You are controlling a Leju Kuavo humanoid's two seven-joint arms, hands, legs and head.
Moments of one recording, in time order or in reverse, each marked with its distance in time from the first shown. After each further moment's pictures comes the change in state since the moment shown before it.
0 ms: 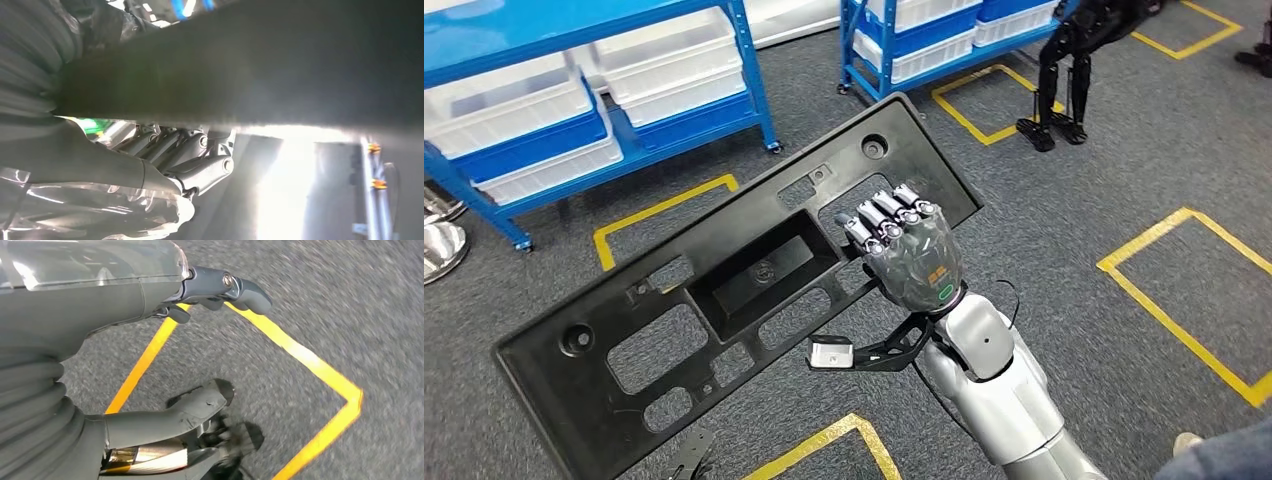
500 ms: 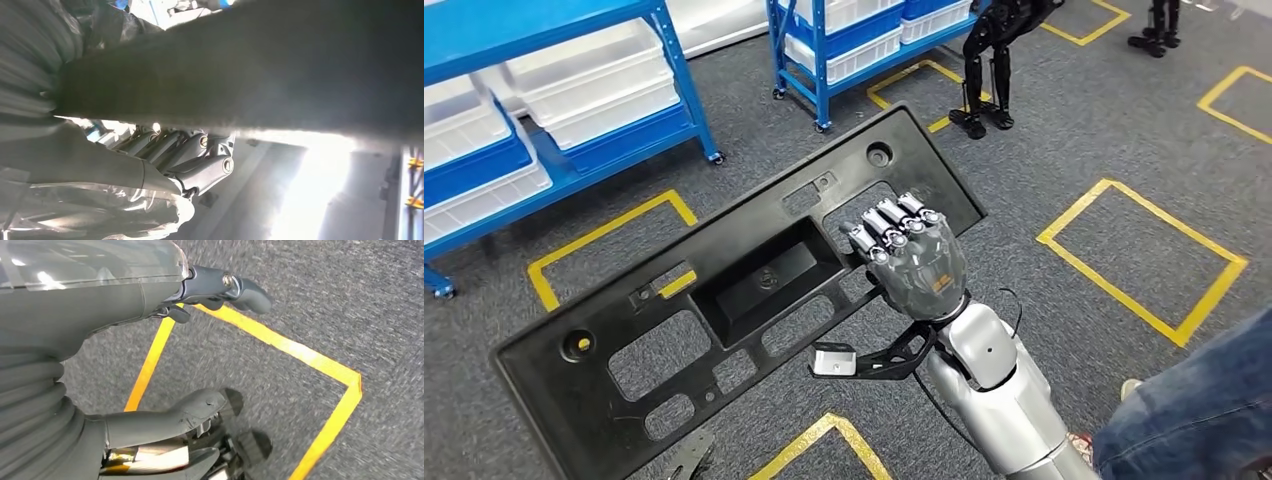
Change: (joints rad) left arm 0.001 -0.011 0.000 0.000 -0.025 -0.011 0.001; right arm 0.026 -0.014 0.000 -0.026 0.005 0.000 0.019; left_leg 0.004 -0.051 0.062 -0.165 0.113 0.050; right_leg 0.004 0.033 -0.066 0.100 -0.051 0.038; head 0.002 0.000
